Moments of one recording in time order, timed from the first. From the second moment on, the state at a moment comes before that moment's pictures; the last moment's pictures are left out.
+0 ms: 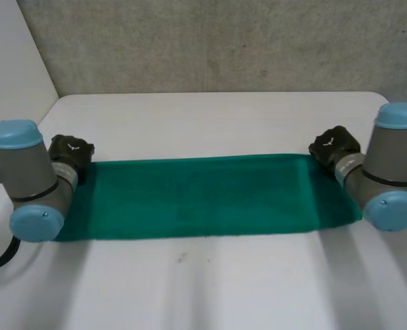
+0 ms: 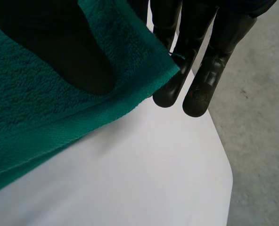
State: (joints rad) left arm 4.50 -2.26 -1.34 3.34 -1.67 3.78; right arm 1.83 -0.82 1.17 -0.02 1.53 2.25; left_hand 1.13 1.20 1.19 1.20 1.00; right_hand 0.98 1.18 1.19 1.19 1.00
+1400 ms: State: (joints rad) left arm 4.46 -1.99 -1.74 3.52 -1.55 3.67; right arm 1.29 -1.12 1.56 -0.12 1.43 2.32; left_hand 0.19 0.20 0.21 0.20 0.05; right_hand 0.96 1.18 1.18 1.19 0.98
